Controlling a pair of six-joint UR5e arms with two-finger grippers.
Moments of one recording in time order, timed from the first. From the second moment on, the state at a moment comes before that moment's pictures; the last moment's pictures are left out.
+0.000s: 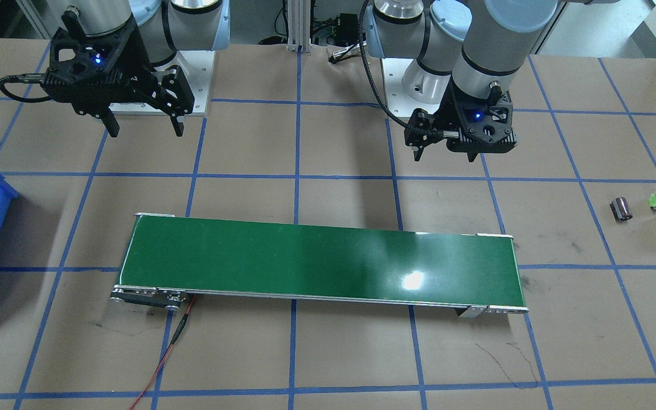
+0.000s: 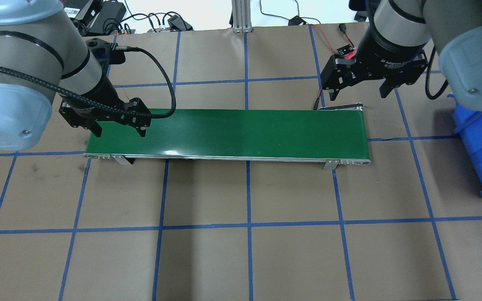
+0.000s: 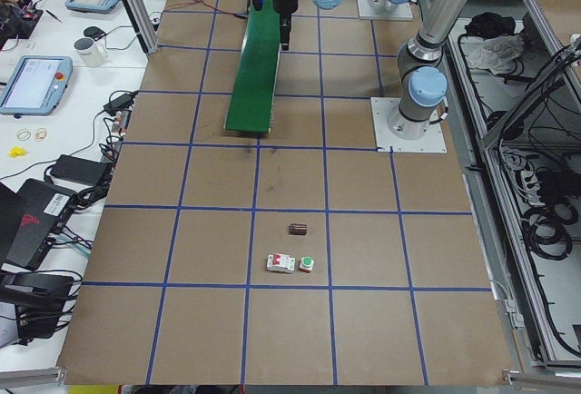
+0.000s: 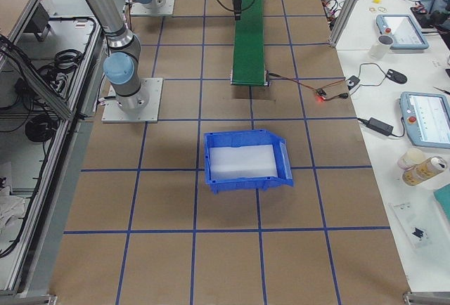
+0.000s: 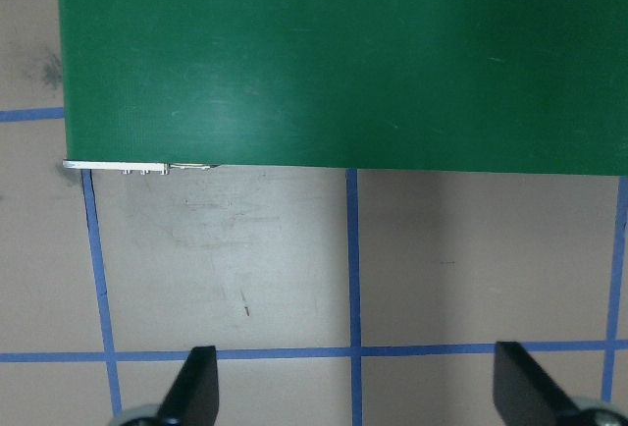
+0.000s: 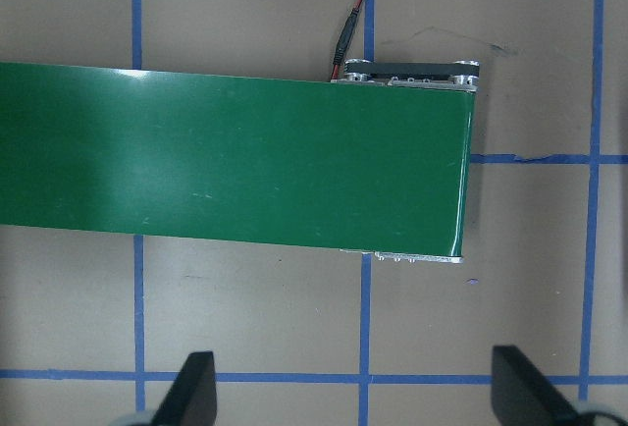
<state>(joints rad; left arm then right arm) -1.57 -1.51 -1.77 -1.45 1.61 0.02 1.63 -1.64 1.62 -1.64 -1.56 0.04</state>
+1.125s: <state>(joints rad) -1.31 -1.51 -1.77 -1.46 1.62 0.26 1.63 -1.64 1.62 -1.65 -1.56 0.04</state>
